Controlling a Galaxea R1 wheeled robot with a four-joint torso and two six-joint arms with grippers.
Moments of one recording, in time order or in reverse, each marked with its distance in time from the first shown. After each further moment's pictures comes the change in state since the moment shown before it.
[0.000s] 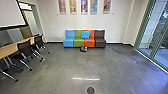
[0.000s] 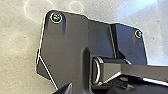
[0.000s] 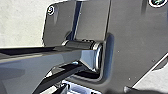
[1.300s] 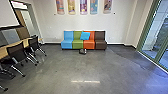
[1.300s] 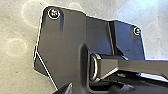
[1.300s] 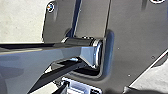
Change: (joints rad) left arm 0.004 0.008 0.001 0.000 0.000 0.000; right arm -0.001 -0.001 -0.002 0.000 -0.001 0.000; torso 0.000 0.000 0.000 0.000
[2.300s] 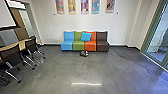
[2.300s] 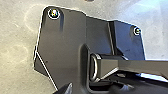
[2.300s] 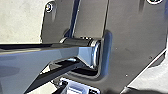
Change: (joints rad) left arm 0.000 0.000 0.000 0.000 0.000 0.000; right arm 0.000 -0.005 -0.004 0.000 0.000 0.000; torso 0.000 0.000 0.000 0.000
